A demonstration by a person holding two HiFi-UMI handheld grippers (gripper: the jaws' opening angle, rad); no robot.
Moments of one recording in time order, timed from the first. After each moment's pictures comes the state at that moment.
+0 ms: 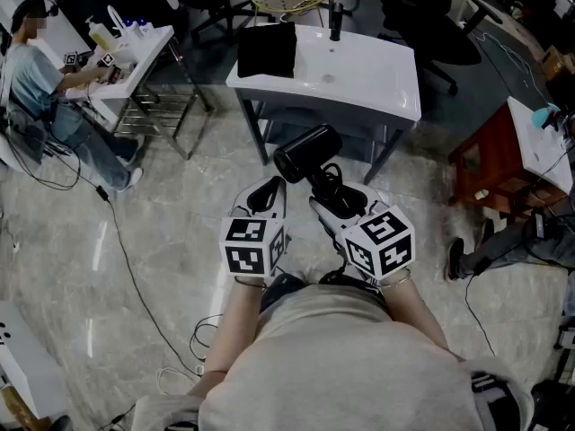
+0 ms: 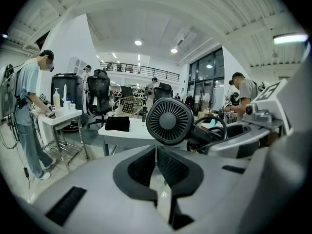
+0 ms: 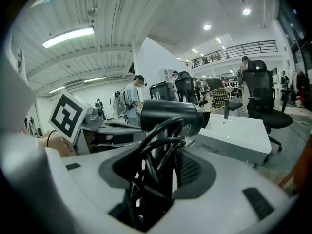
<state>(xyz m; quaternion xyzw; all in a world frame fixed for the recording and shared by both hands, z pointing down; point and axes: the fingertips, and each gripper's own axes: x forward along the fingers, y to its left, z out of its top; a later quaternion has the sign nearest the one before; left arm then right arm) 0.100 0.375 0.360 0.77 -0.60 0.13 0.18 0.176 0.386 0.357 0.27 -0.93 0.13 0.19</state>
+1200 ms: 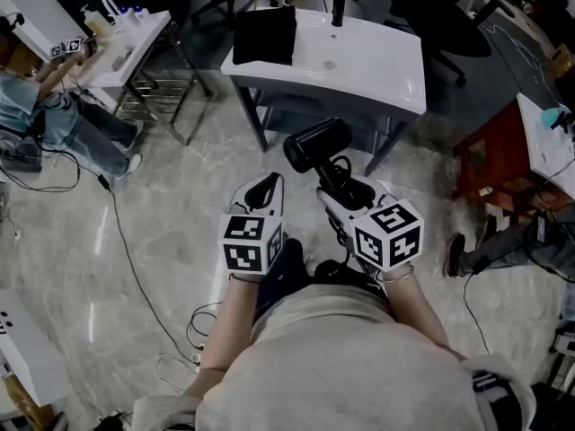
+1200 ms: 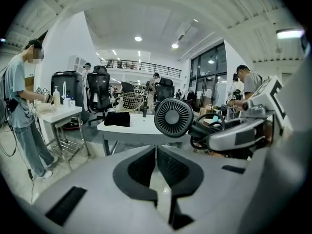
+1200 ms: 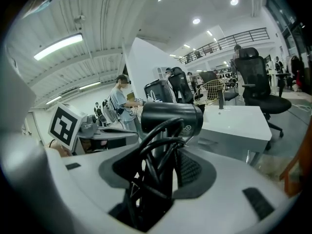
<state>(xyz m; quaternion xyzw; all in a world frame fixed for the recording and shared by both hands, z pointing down) 0.116 0.352 0.386 0.76 -0.61 0.15 0.19 0.209 0.349 0.381 0.27 -0.92 0.19 0.19</state>
